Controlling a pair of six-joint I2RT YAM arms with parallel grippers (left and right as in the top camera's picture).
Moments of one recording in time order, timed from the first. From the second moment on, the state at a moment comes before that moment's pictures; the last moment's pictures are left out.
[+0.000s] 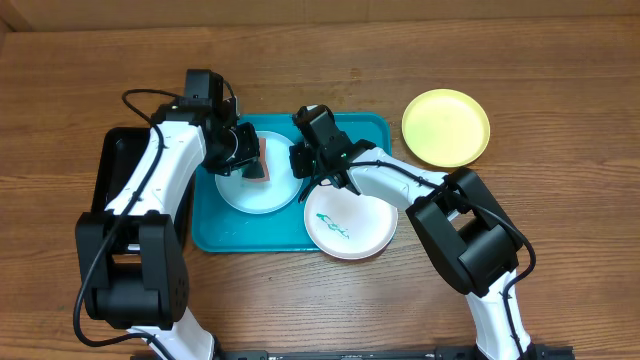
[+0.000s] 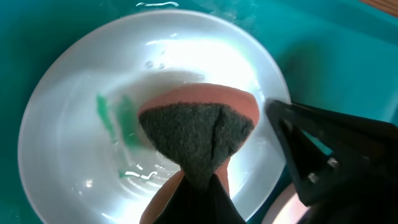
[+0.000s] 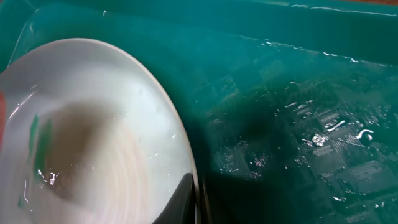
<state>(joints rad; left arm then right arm) -0.05 1.85 1.35 -0.81 0.26 -0.33 0.67 2.19 1.44 -0.16 -0.08 0.43</state>
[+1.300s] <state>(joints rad) -0.08 1.99 1.45 -0.87 -0.13 -0.39 0.67 2.19 1.44 -0.17 -0.05 0.44</state>
